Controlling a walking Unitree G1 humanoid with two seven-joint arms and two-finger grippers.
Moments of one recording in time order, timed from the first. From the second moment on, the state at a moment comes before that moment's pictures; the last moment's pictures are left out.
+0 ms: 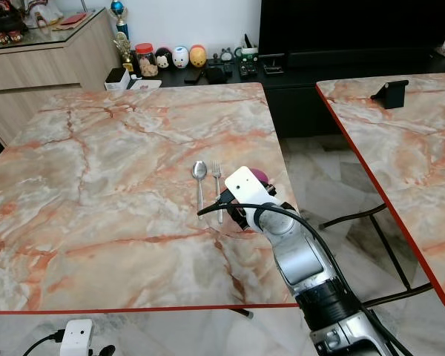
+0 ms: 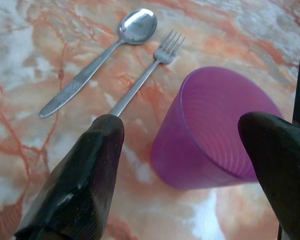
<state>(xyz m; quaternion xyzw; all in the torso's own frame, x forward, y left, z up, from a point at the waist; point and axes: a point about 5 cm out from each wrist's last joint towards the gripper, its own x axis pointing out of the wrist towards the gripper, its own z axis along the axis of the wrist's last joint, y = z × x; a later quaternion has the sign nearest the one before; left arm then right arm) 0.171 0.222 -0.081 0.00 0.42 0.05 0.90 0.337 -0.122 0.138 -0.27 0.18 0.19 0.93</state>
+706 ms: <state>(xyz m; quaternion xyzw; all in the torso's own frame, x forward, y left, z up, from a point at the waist) 0.171 0.222 -0.080 0.00 0.42 0.05 0.90 0.346 -0.117 0.130 -0.26 0.19 0.19 0.93</state>
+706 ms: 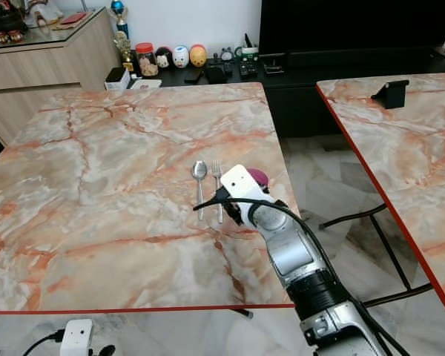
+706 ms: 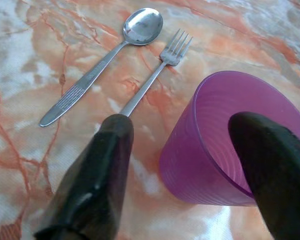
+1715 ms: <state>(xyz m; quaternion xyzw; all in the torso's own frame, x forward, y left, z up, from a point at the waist) 0.171 0.223 -0.081 0.00 0.42 0.05 0.90 0.348 -0.116 0.132 -0.27 0.18 0.19 0.93</state>
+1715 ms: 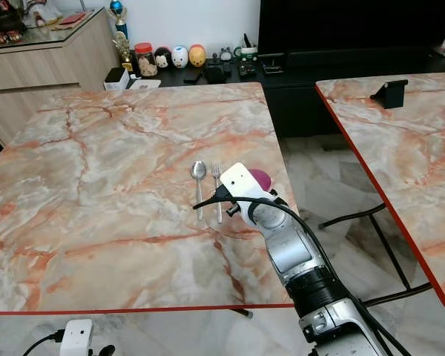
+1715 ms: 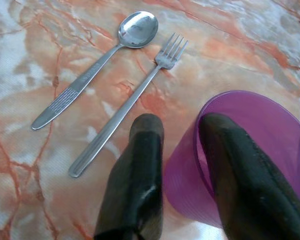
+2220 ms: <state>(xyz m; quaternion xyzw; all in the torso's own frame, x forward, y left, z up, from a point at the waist) 0.170 0.223 -0.081 0.00 0.43 0.05 0.90 0.348 -0.114 0.130 -0.27 0.18 0.19 0.93</state>
